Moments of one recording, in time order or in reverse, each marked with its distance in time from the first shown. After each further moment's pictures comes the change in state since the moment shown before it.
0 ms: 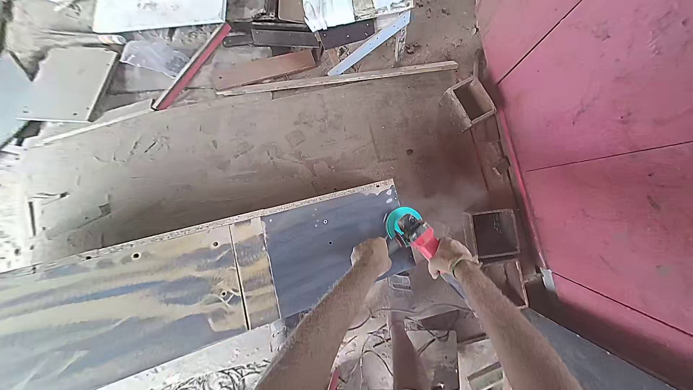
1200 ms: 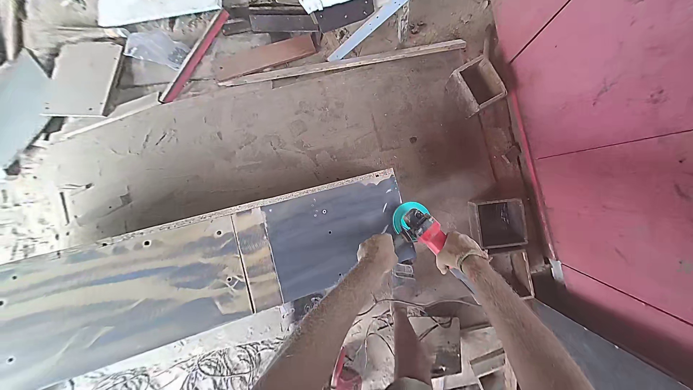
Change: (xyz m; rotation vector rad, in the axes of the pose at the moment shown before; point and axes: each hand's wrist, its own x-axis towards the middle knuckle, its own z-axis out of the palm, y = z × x) left_hand -0.003 0.022 0.013 -0.014 -0.052 -0.046; right_hand 0.005 0.021 0.000 -0.036 -0.027 0.008
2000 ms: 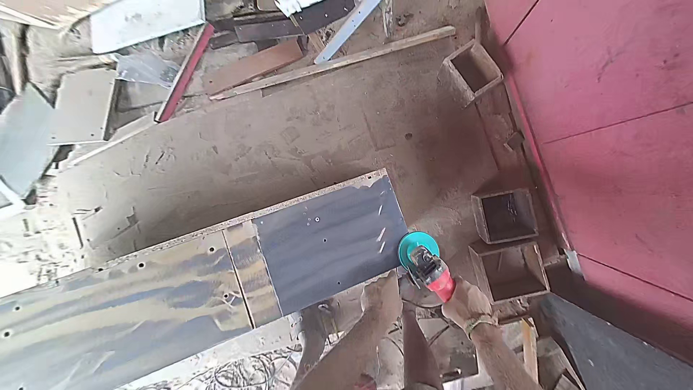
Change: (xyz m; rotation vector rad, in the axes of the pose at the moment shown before) left_hand -0.001 -0.003 0.106 0.065 -0.023 0.014; right_hand 0.007 0.051 0.130 0.184 0.012 0.028
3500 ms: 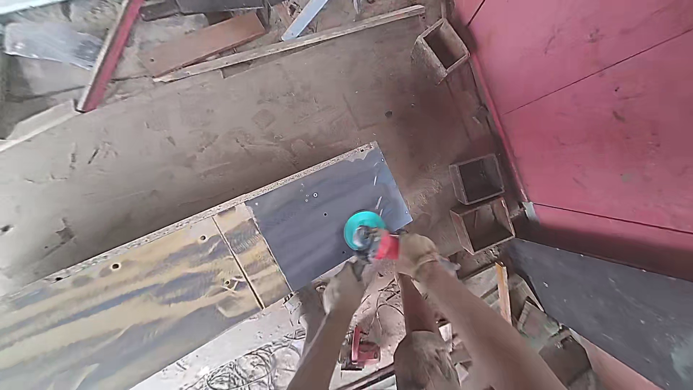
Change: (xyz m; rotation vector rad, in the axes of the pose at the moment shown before) left_hand -0.029 -0.133 0.044 -0.238 0.155 -0.111; right_hand -0.084 -0.123 0.004 -0.152 0.004 -0.231
